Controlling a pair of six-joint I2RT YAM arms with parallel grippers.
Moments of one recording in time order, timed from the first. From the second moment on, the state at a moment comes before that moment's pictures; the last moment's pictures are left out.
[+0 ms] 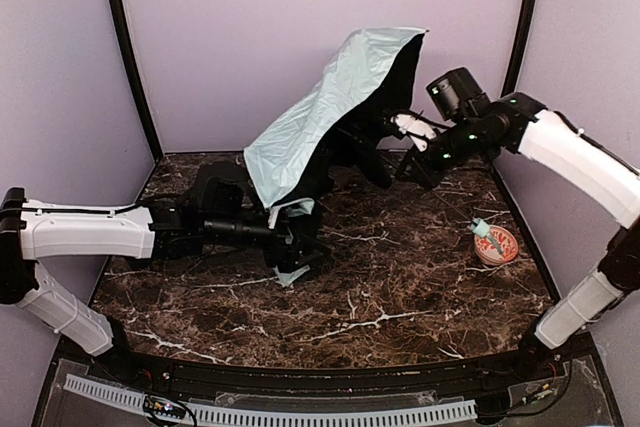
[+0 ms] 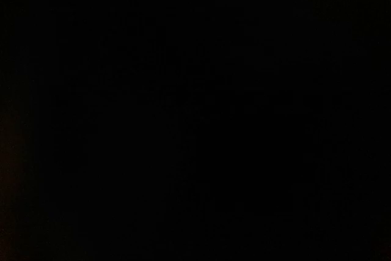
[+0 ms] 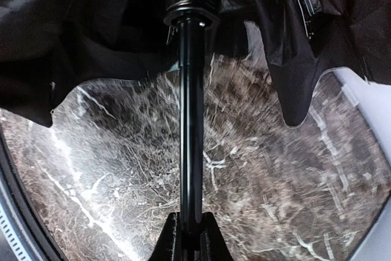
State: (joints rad) left arm -0.94 1.40 0.91 0.07 0.35 -0.04; right arm 0.66 1.45 1.59 -0.96 -0.14 -0.27
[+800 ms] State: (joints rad) left arm -0.87 1.03 0.92 -0.08 -0.03 -0.04; right arm 0.66 1.57 1.43 -0.74 -0.18 -0.25
